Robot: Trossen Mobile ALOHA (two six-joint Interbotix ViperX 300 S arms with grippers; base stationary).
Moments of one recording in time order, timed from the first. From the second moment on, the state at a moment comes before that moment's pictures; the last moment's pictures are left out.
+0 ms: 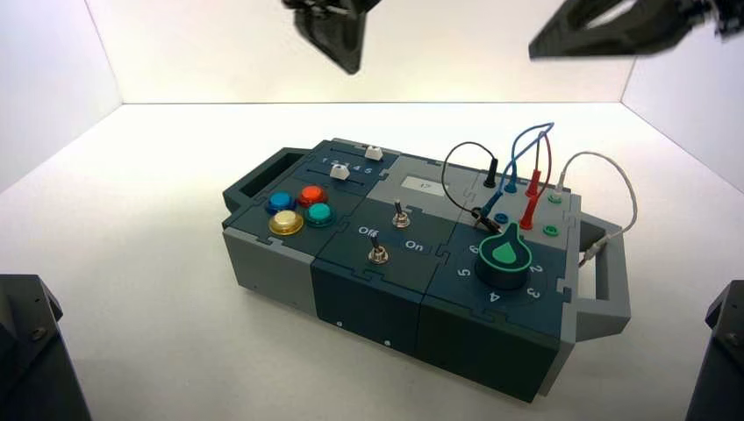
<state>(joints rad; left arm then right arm) -0.68 -0.04 0.55 -0.10 0.61 0.25 0.65 -1.03 1.22 0.38 0.46 -0.04</state>
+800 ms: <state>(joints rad) -0.76 0.06 0.49 -0.10 0.57 0.26 0.56 -0.99 1.14 0.23 0.58 -0.03</state>
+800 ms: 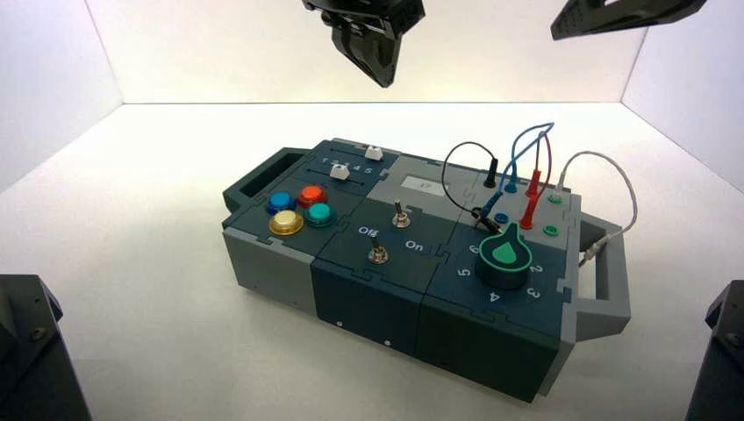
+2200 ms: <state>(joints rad) -0.82 0.22 0.55 -0.09 0.54 0.27 0.56 -0.98 1.14 0.22 0.59 -0.02</state>
